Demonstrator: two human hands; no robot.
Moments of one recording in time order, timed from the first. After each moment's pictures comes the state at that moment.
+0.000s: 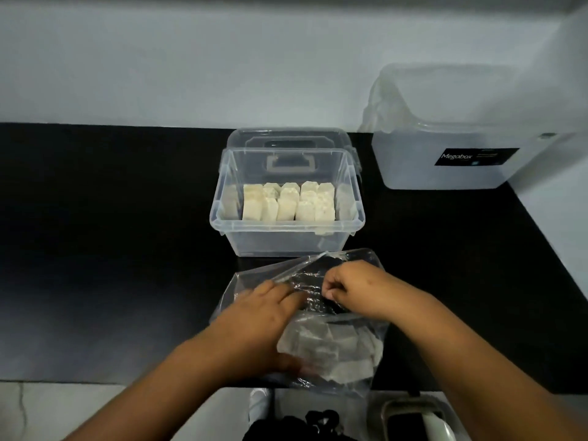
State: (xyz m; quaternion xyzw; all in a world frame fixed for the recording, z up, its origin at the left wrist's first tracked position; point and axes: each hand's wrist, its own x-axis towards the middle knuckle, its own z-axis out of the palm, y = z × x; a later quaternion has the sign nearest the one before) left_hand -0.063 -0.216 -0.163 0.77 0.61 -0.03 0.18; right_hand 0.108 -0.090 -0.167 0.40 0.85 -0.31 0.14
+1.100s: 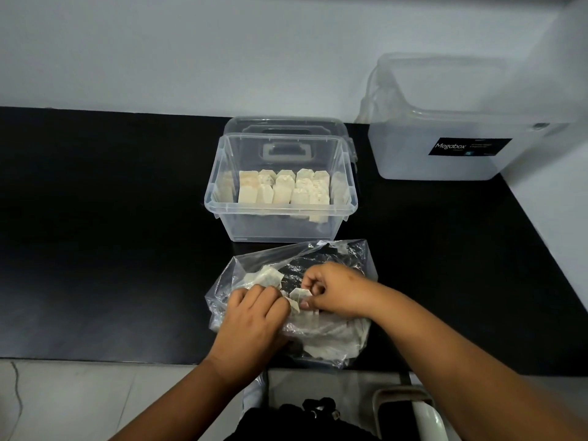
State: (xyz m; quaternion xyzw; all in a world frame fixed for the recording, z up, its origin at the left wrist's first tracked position) left_hand -0.045 -0.244 -0.235 0.76 0.63 0.16 -0.06; right_hand 0.100 -0.107 -0.201 0.40 0.81 -0.42 0.09
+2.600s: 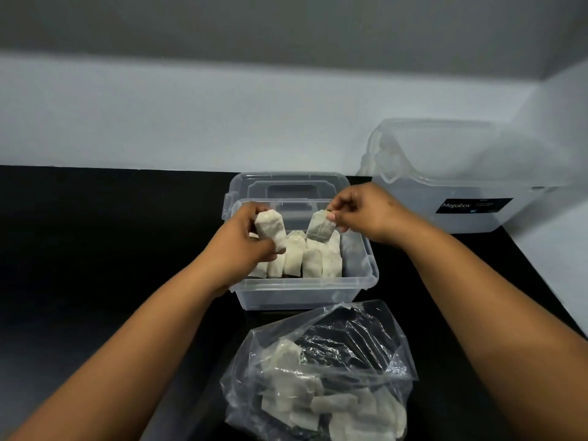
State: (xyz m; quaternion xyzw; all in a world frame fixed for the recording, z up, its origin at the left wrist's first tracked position) left_hand -0.149 -0.093 -0.113 0.46 0.63 0.46 0.42; right_hand 0.049 0.031 -0.082 0.46 0.81 -0.34 -0.14
